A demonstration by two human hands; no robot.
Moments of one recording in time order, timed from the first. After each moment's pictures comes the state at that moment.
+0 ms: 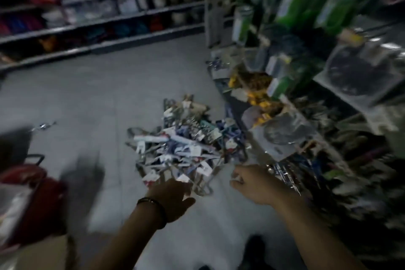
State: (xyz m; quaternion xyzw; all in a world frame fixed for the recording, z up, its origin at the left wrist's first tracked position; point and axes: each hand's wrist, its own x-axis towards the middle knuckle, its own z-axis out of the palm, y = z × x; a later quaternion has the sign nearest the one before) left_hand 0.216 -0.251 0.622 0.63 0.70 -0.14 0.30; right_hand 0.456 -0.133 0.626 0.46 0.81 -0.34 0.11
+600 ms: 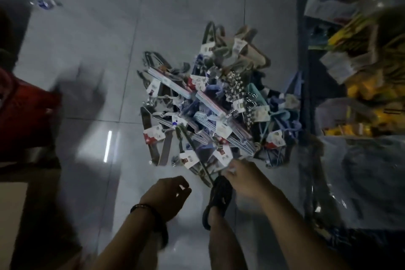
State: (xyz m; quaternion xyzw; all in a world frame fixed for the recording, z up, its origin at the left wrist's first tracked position) left_hand 0.058 -0.077 0.277 0.29 0.81 0.03 0.52; right_hand 0.206 0.126 0.253 0.40 0.75 -0.44 0.29
